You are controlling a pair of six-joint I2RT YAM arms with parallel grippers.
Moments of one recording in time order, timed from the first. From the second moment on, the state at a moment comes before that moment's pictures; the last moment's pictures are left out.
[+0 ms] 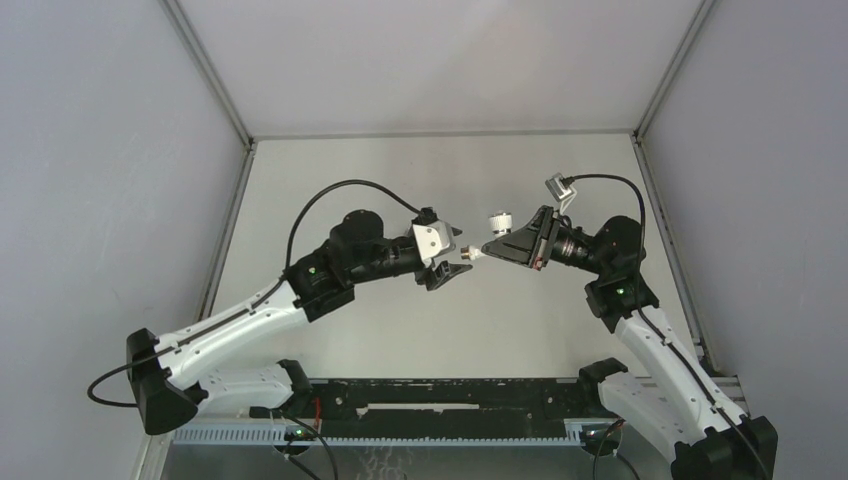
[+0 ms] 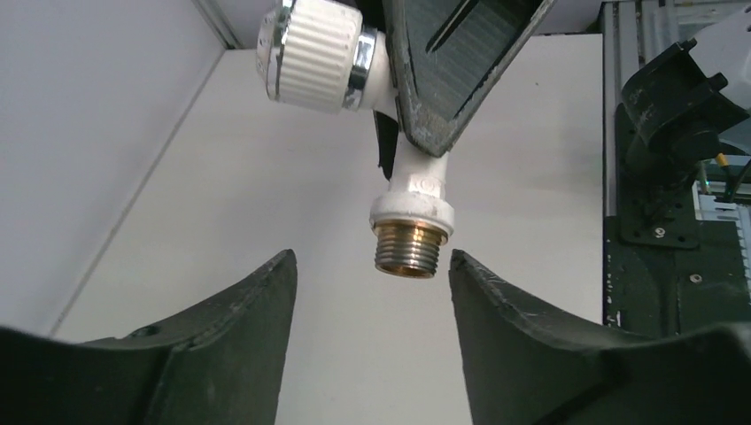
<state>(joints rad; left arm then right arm) -0.97 1.12 1.02 -0.07 0.30 0.30 0.31 0.83 0.65 0.30 -0.93 1.14</state>
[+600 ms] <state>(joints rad) -0.97 1.15 1.07 -0.03 0.37 0.30 0.31 0.83 0.65 0.29 -0.93 1.13</state>
